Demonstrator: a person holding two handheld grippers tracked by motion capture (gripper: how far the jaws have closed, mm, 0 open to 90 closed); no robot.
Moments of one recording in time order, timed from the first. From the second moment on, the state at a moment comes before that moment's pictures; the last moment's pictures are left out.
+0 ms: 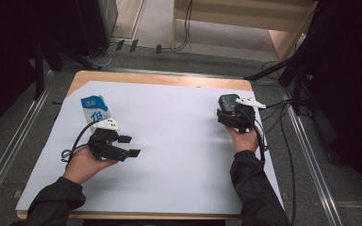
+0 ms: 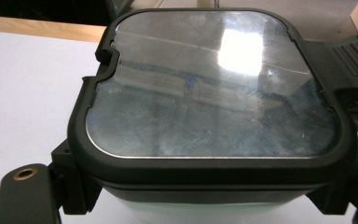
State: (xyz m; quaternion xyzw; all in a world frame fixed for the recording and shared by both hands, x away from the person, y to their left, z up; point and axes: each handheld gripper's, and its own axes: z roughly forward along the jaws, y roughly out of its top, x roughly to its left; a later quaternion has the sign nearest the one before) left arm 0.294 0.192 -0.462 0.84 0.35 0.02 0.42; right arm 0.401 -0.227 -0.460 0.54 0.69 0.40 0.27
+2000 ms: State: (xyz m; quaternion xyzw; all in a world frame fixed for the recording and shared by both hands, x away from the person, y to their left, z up) left arm 0.298 0.193 -0.463 0.83 0.37 0.05 0.41; right arm 0.323 -0.083 -0.505 0.38 0.81 0.41 0.19
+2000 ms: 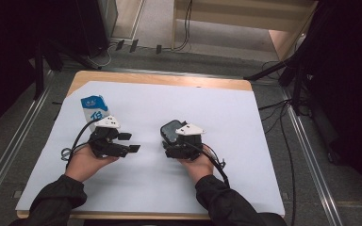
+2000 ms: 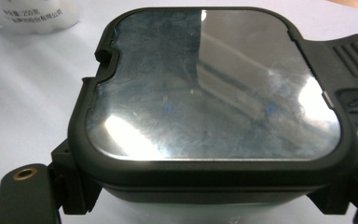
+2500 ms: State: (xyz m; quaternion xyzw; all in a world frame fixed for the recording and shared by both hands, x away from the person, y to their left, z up) left arm 0.305 0.191 -0.461 0.83 0.36 0.06 0.42; right arm 0.317 -0.096 -0.494 0.39 0.81 0.41 0.15
